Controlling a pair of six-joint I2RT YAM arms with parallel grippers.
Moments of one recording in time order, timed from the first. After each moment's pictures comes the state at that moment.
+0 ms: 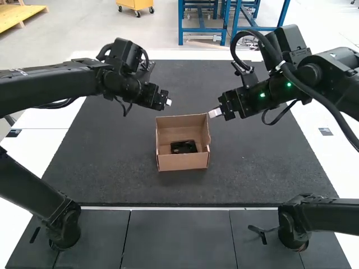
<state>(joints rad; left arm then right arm) -0.50 1.38 1.10 -0.44 0.03 -0.08 0.57 1.00 1.13 -0.95 -0.25 0.00</state>
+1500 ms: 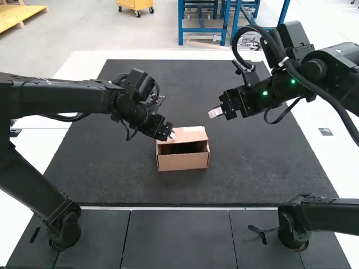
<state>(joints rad) -0.57 1.44 0.94 -0.47 0.11 -0.08 0.57 1.00 1.17 -1.00 -0.29 0.00</state>
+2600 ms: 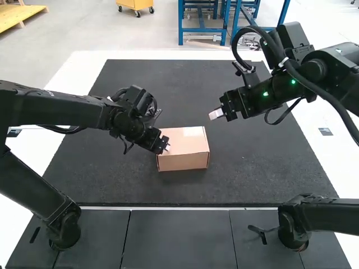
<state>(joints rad) -0.59 1.41 0.78 -0.35 0.01 -0.07 0.57 1.00 1.17 -1.02 -0.29 0.00</state>
